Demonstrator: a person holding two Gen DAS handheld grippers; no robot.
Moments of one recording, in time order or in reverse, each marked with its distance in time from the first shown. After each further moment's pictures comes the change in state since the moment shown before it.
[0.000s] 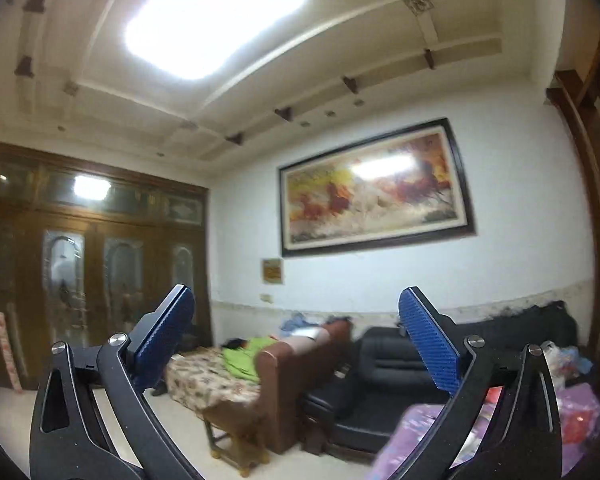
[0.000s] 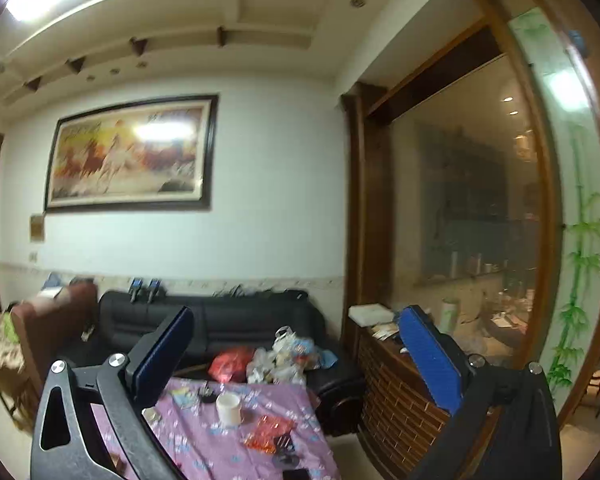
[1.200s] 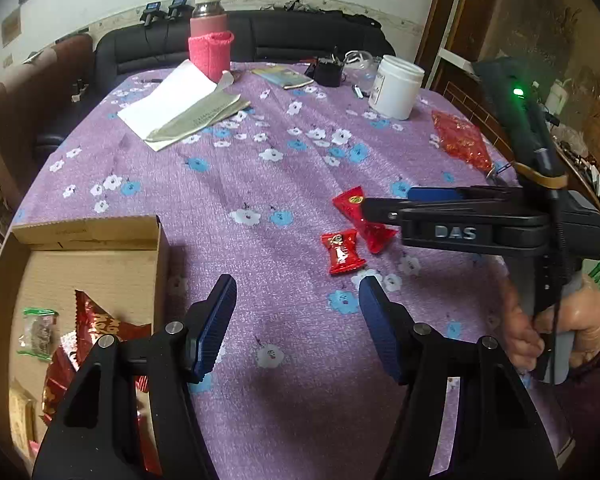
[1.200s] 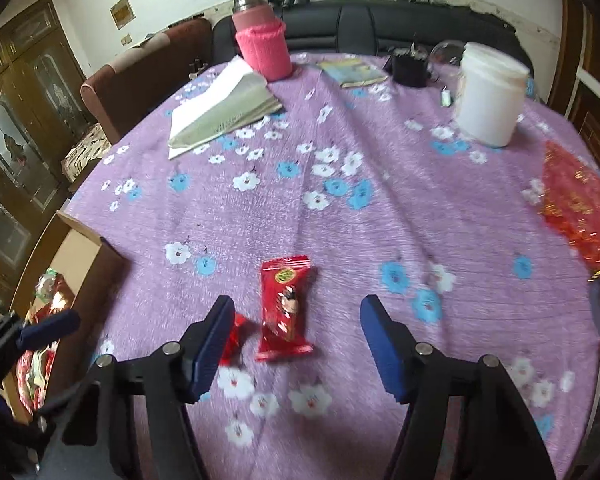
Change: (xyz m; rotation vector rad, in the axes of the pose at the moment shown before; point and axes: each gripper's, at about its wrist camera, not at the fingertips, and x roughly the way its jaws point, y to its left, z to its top) left arm 0.123 -0.372 -0.503 0.118 1.036 -0.815; right arm 0.367 0.258 -0.502 -0.101 0.944 0.583
